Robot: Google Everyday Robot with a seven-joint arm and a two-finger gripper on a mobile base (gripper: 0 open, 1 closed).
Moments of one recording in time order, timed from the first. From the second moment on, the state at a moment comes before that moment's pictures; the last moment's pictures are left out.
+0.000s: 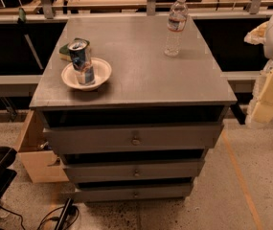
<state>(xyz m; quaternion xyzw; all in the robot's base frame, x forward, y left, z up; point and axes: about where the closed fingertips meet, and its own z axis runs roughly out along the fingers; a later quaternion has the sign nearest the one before) 0.438 -0.215 0.984 -0.60 0.78 -0.04 0.17</state>
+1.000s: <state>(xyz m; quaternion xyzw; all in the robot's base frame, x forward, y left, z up) 0.484 -0.164 1.019 -0.56 0.75 0.07 0.35</state>
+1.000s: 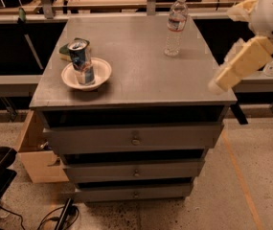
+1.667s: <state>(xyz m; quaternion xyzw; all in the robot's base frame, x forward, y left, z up) 0.524 -0.057 1.081 -0.53 0.66 0.23 0.49</state>
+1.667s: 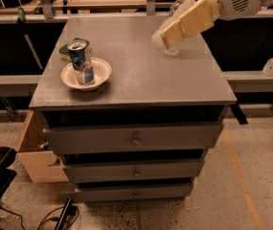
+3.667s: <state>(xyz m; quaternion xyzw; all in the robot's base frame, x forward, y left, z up) 0.584 0.109 0.951 -0.48 0.65 0.30 0.50</state>
